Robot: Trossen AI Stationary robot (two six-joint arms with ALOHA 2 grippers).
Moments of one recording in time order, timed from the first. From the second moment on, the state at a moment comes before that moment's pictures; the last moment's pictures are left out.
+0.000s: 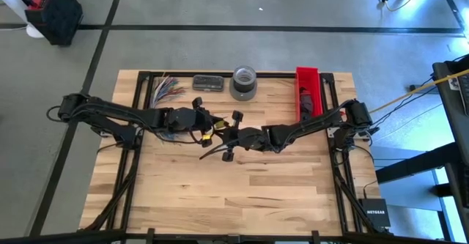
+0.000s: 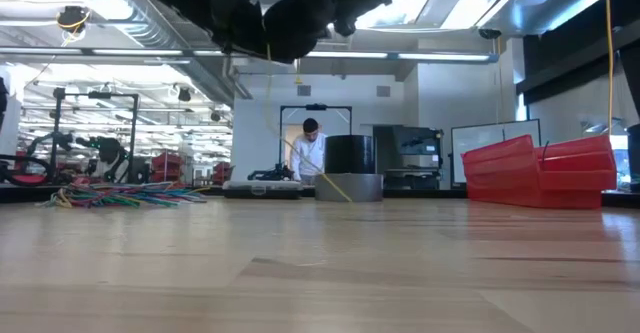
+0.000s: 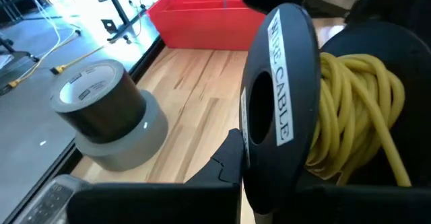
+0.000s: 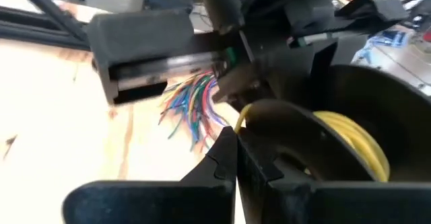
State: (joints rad) left arm -0.04 1.24 0.77 0.06 -0.40 0.03; right arm 0.17 1.83 1.22 0.22 0.46 -0.13
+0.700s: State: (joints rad) left arm -0.07 1.23 0.77 0.14 -0.38 0.05; right arm 0.17 1.85 1.21 0.36 0.49 -0.16
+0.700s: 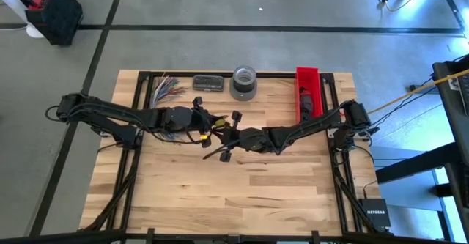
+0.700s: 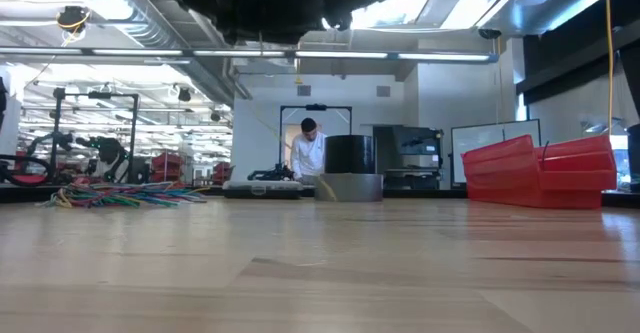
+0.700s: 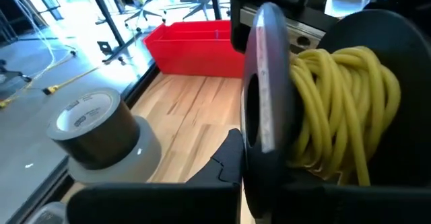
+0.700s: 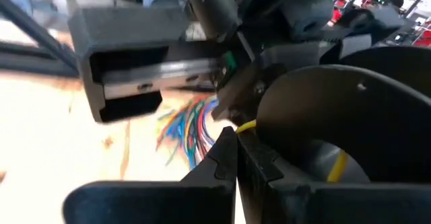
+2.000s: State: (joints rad) left arm -0.08 1.21 0.78 0.00 -0.36 0.12; right arm 0.22 1.70 1.18 -0.20 0.65 -0.03
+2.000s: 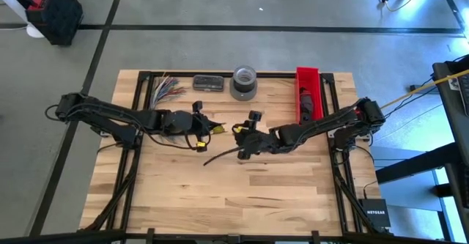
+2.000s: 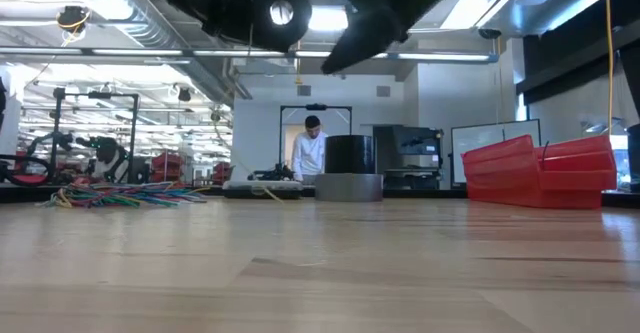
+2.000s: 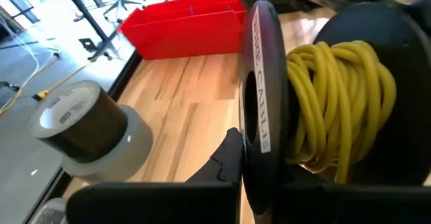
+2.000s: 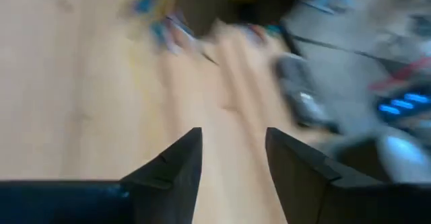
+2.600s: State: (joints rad) left arm -0.09 1.22 0.78 0.03 -0.37 0.14; right arm 0.09 2.07 0.95 0.93 0.39 -0.09
